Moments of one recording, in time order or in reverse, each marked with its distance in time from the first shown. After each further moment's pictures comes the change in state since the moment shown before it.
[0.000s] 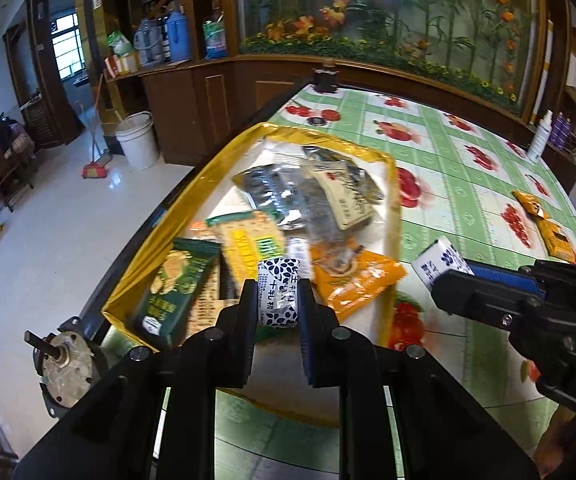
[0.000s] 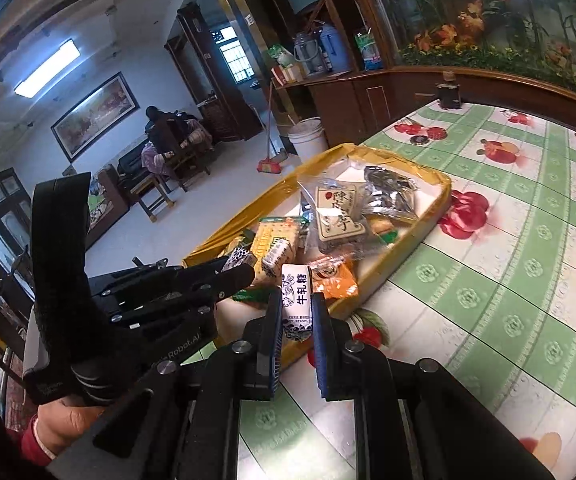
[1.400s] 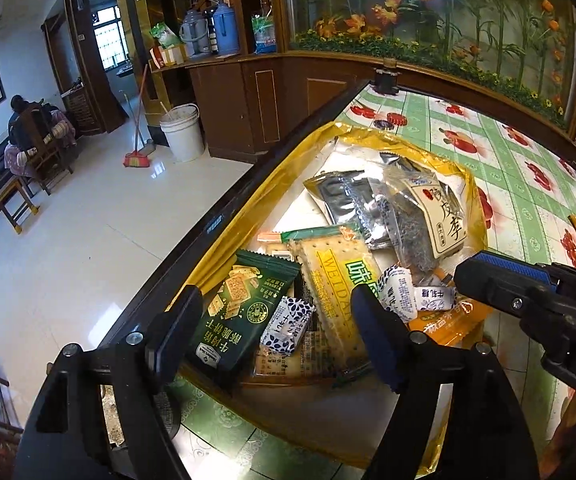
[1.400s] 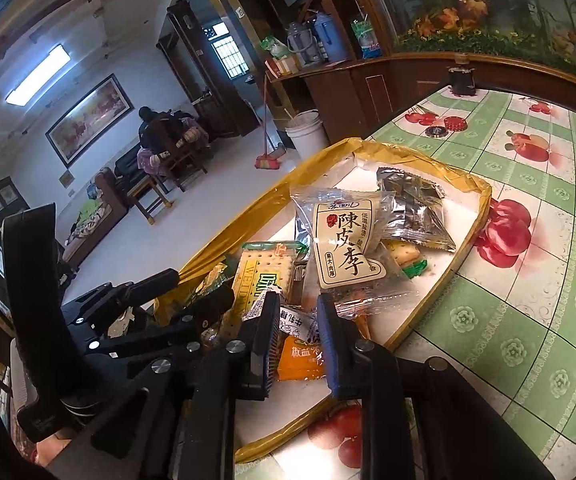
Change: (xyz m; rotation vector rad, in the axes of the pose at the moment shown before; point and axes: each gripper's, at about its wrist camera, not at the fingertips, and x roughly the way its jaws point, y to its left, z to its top) left arm 0.024 0.031 0.010 -0.060 -0.004 0.148; right arm 0.064 -0.010 0.026 0.045 0.018 -0.005
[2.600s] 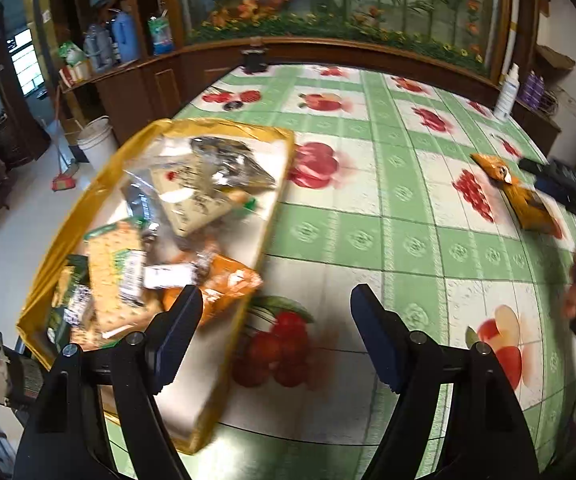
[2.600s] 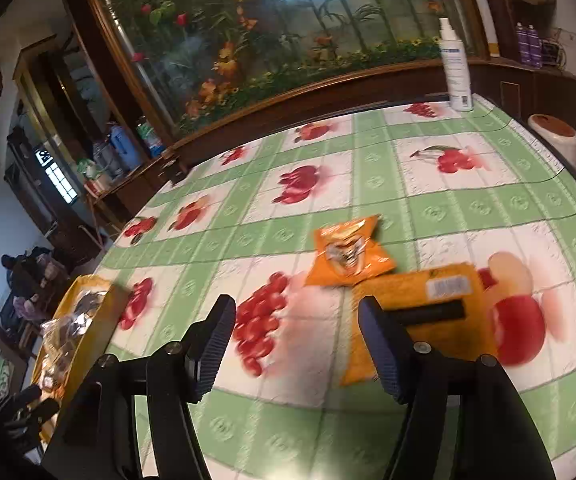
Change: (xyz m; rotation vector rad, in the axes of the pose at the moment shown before) left arm -0.030 -0.133 -0.015 0.205 0.072 -0.226; right arm -0.198 -0.262 -0.056 0.446 -0.290 -0.526
